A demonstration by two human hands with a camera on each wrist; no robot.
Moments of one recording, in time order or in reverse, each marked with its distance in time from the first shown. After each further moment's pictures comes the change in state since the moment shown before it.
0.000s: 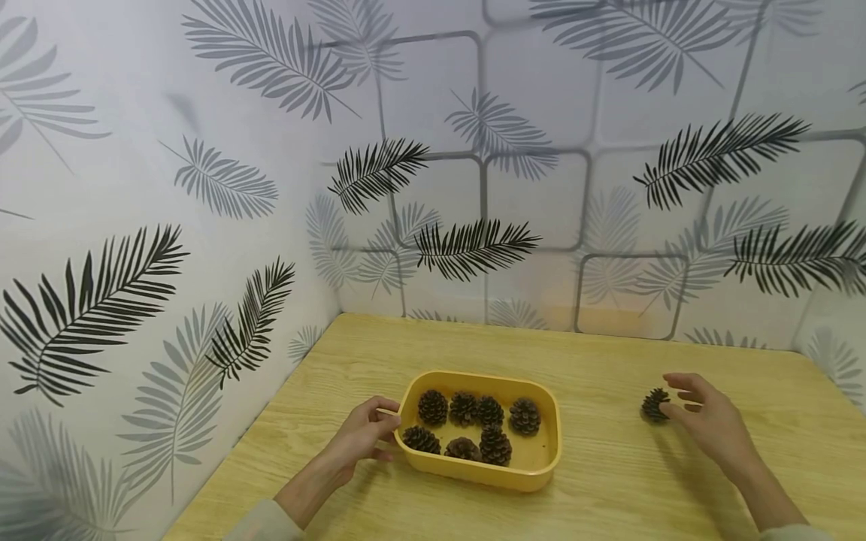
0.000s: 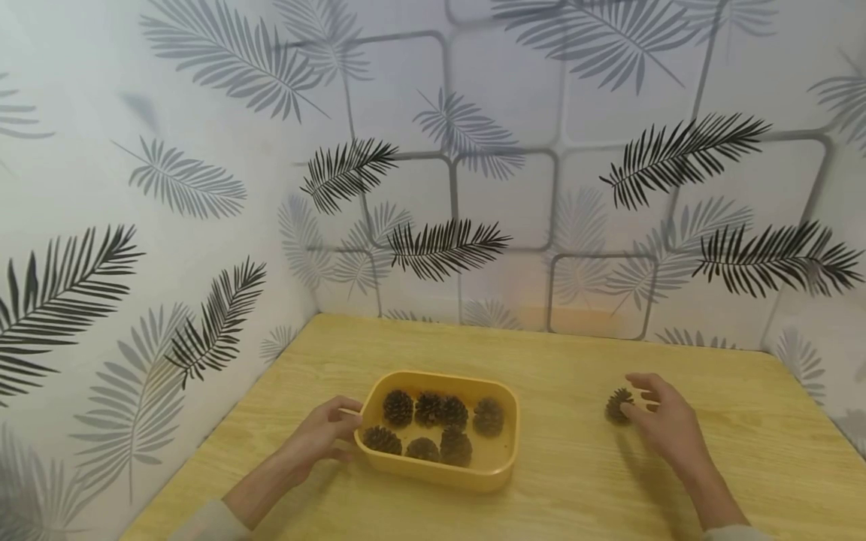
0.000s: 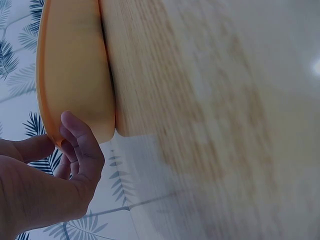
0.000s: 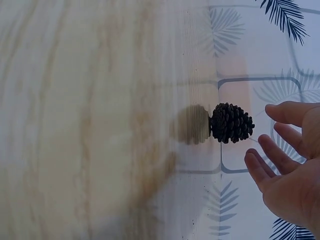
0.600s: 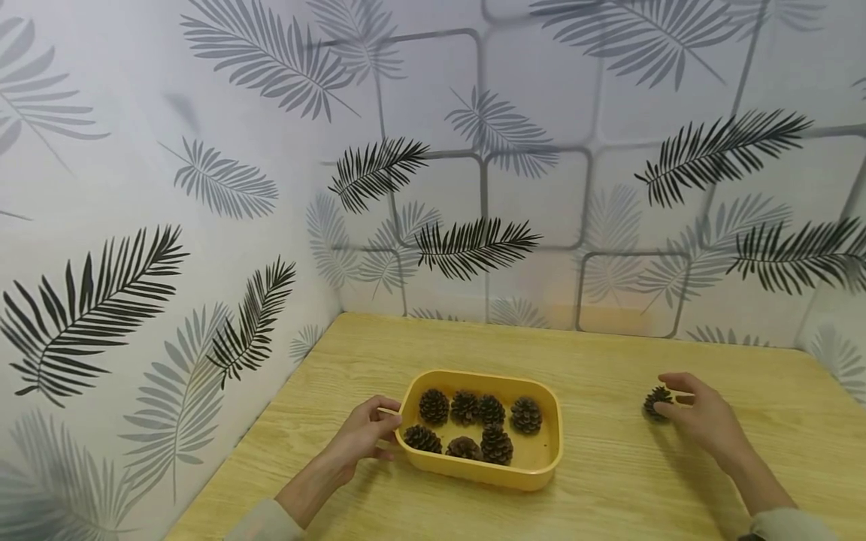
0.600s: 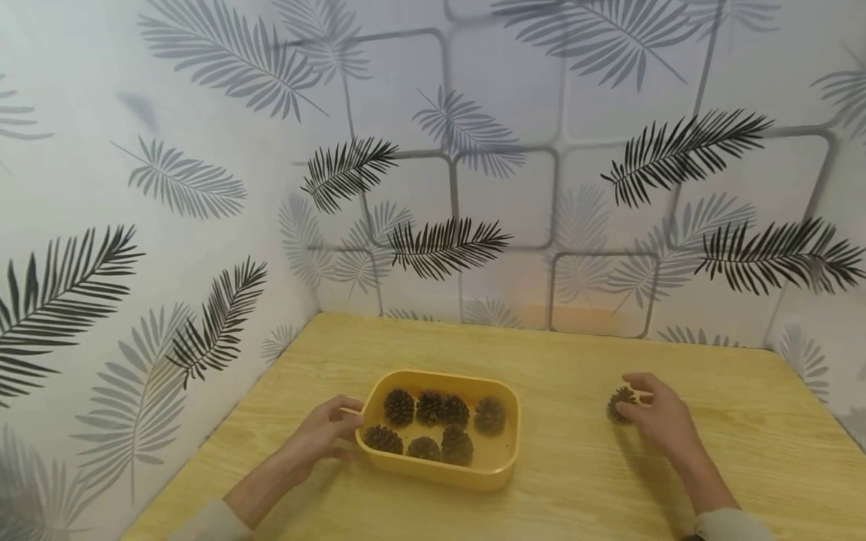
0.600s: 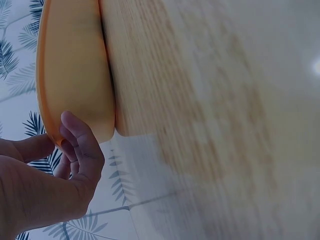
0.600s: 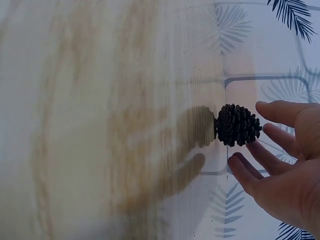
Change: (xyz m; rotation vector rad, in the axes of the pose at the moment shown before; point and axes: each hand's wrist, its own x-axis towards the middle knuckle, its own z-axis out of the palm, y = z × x) left_hand -0.002 0.003 0.000 0.001 -0.009 0.000; right_hand 0.013 0.003 0.000 0.043 -0.144 0.092
